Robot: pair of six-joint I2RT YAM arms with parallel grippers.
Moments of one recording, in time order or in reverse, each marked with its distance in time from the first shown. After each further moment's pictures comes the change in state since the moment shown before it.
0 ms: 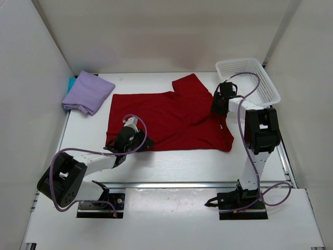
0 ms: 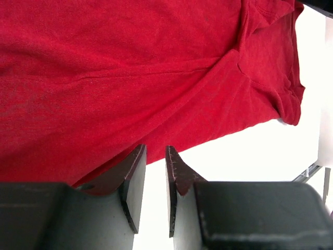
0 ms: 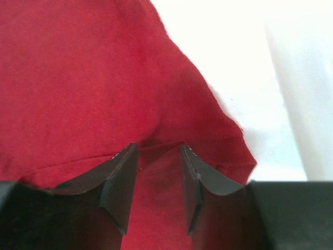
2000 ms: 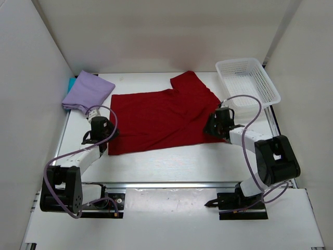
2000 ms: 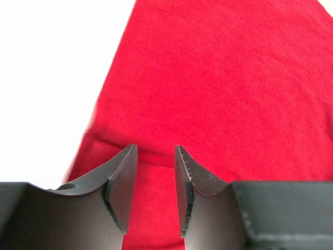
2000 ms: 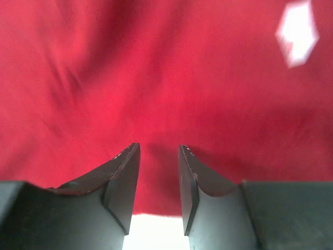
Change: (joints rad) left arm 0.452 -0.090 0.098 -0.275 -0.184 0.137; right arm 0.153 -0.445 -0.556 0.251 -0.027 0.135
